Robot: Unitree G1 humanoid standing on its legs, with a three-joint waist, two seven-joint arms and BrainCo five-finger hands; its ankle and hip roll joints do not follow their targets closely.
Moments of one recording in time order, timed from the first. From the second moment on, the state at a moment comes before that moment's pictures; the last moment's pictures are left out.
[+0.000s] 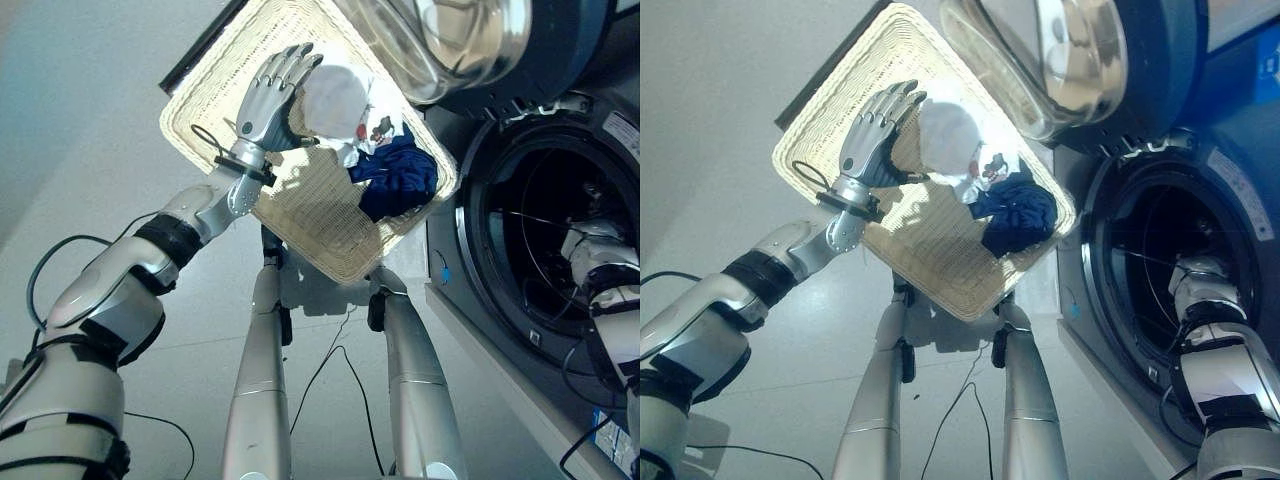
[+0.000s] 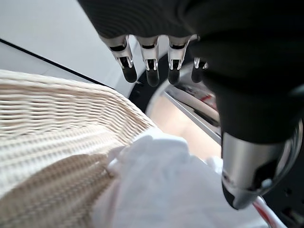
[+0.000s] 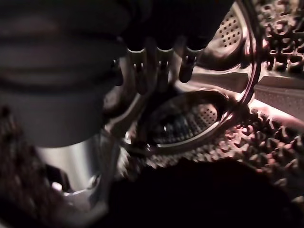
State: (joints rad) left arm -1.28 0.66 -0.94 0.74 0.38 -0.23 0.74; right arm -0.95 -0.73 0.27 1.23 0.56 -0.02 -0.72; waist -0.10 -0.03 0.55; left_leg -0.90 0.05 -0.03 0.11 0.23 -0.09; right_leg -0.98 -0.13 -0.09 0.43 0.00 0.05
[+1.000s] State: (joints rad) left arm -1.43 0.52 -1.08 1.08 0.45 -0.14 0.51; right arm -0.87 -0.56 0.35 1.18 0.48 -0.16 -0.67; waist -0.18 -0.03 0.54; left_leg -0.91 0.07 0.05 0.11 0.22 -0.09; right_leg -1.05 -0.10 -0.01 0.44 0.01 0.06
